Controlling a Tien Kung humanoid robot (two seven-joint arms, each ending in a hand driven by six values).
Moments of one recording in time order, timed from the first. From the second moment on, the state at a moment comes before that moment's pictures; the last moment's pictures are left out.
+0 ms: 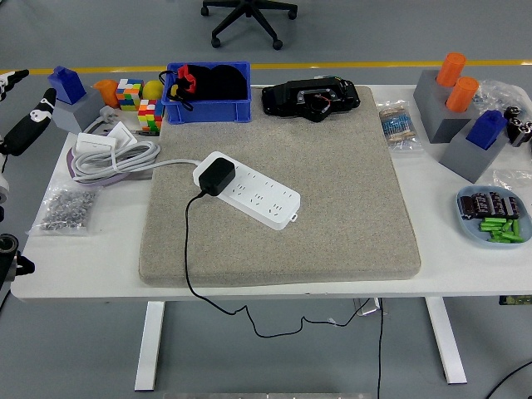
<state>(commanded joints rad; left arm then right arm) -0.20 0.23 -1.56 -1.34 1.66 0.33 -0.03 0.08 -0.23 1.20 0.25 -0.78 -0.13 -0.11</state>
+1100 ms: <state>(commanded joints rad) -0.19 0.22 -1.55 -1.36 1.67 0.33 -0.02 0.07 -0.23 1.21 0.25 -0.79 -0.13 -0.10</state>
